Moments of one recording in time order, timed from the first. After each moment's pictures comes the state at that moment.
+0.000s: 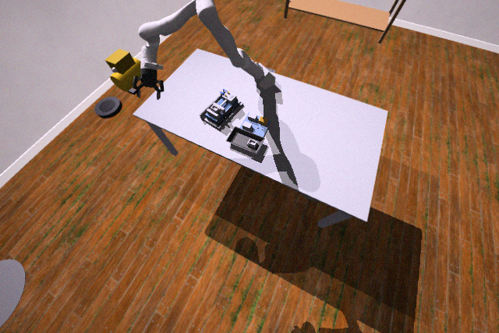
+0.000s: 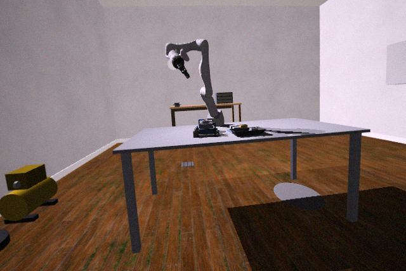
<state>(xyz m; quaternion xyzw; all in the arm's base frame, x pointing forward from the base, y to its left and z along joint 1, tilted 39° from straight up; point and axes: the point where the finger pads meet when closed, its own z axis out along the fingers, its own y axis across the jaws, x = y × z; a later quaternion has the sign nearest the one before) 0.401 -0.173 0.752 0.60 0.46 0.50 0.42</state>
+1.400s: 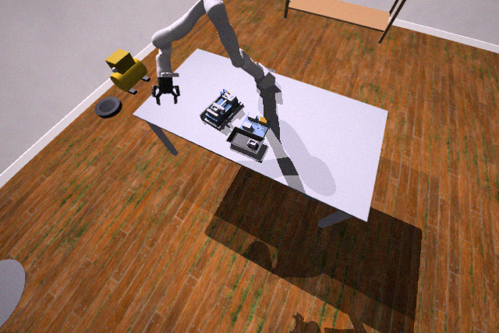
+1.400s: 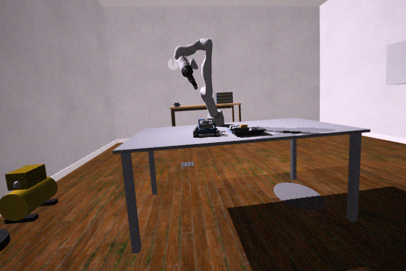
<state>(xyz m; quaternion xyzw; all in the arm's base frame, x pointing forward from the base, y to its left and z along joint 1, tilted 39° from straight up) 0.408 -0.154 0.654 0.66 0.48 0.42 0.40</state>
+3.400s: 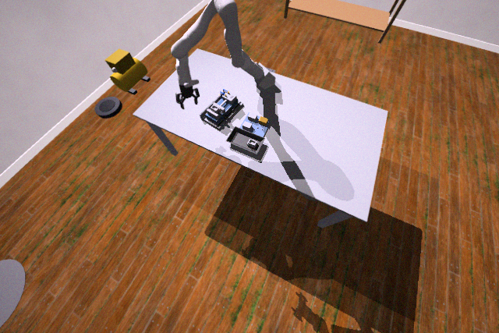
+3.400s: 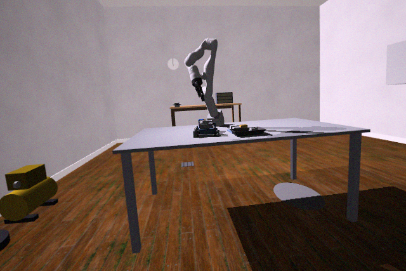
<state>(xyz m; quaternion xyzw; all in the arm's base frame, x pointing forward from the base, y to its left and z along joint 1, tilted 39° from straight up) 0.388 -0.133 0.517 0.72 0.51 0.29 0.37</state>
